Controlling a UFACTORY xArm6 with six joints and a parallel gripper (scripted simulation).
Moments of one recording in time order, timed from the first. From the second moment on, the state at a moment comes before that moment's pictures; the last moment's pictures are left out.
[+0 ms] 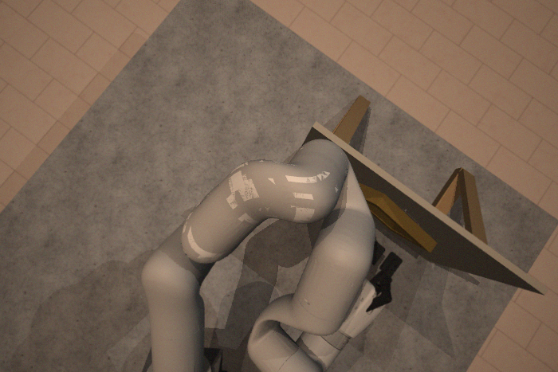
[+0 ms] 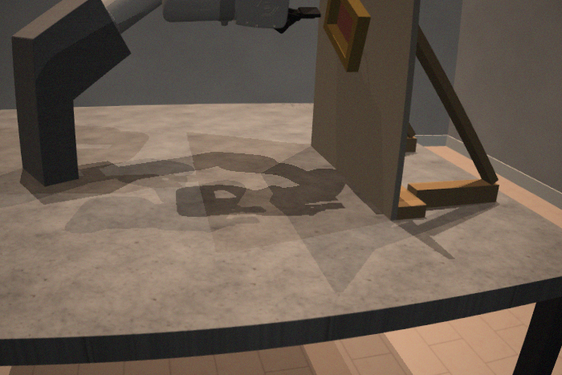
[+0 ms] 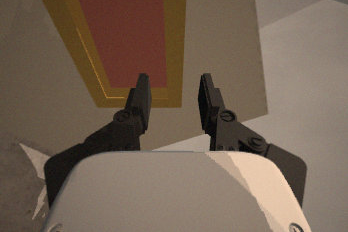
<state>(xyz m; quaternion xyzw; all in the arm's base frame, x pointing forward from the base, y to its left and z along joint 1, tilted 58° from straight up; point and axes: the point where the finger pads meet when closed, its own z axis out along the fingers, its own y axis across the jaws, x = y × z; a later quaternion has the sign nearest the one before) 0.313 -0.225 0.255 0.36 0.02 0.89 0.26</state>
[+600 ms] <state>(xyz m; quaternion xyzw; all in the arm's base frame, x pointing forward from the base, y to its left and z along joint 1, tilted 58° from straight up) 0.316 -0.226 0.258 0.36 0.02 0.89 0.26</state>
